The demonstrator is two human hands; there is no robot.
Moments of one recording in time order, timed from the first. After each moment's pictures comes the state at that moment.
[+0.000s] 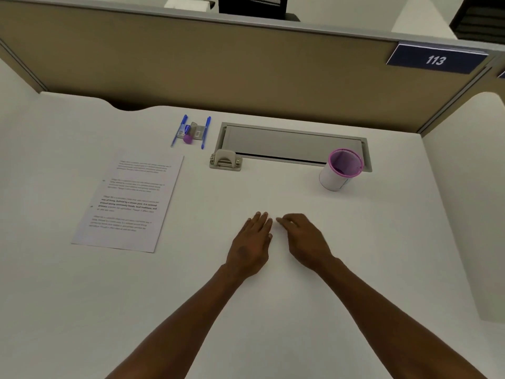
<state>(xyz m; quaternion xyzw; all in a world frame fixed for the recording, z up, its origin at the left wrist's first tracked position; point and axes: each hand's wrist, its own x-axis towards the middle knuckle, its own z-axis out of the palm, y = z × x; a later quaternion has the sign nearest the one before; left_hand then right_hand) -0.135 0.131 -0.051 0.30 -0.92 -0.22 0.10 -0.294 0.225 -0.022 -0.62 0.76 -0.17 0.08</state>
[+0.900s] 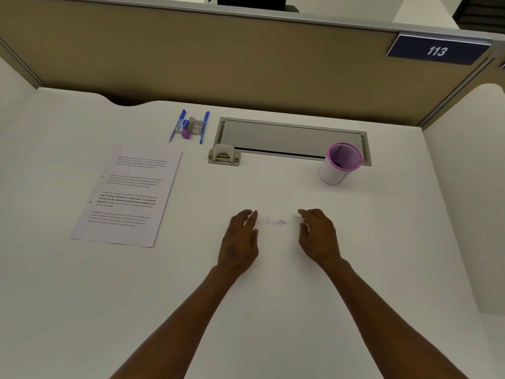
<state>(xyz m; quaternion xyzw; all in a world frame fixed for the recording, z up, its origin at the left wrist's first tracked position) -0.115 0.134 -0.040 0.38 -0.86 -0.28 0.17 -0.304 0.238 -0.018 -0.44 0.85 -0.26 0.13</state>
